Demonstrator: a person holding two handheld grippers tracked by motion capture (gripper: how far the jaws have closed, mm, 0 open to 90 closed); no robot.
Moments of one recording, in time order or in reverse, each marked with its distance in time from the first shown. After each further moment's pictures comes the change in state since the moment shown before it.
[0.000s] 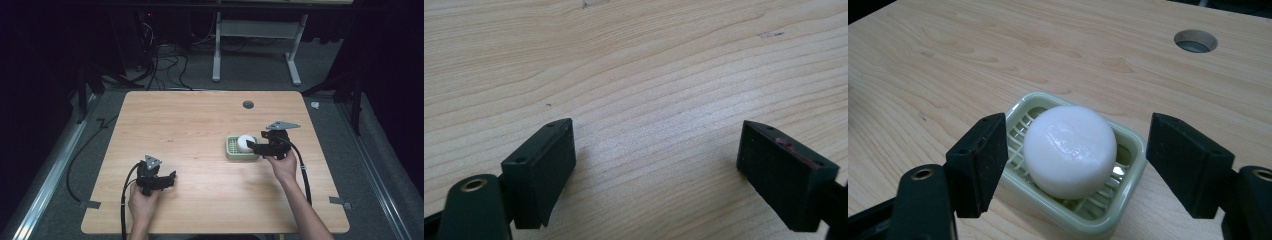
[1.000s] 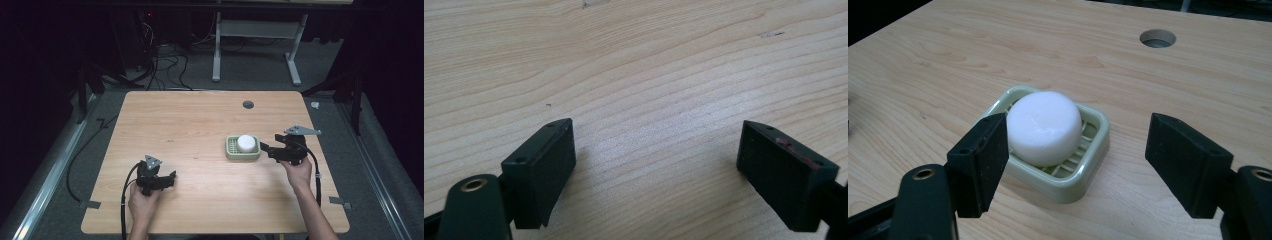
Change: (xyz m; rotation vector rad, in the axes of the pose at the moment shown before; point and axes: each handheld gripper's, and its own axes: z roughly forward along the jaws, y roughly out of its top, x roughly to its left) left arm 0.000 0.000 0.000 0.002 0.001 0.001; right arm -0.017 -0.017 -0.039 -0.052 -0.023 0.054
